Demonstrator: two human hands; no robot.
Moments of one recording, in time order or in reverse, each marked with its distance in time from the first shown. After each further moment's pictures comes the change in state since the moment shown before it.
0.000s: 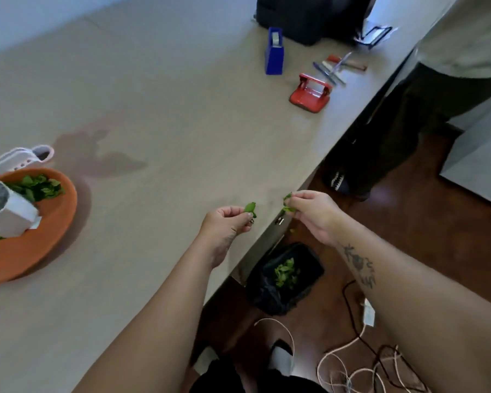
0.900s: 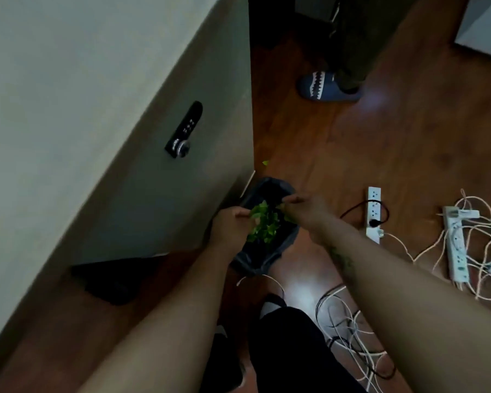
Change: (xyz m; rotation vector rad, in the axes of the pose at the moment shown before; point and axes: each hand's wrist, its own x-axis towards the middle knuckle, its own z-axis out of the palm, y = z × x) left_hand 0.154 -0.296 0.118 0.688 -0.092 -0.157; right_hand 0.141 0.285 -0.174 -0.327 0.254 0.280
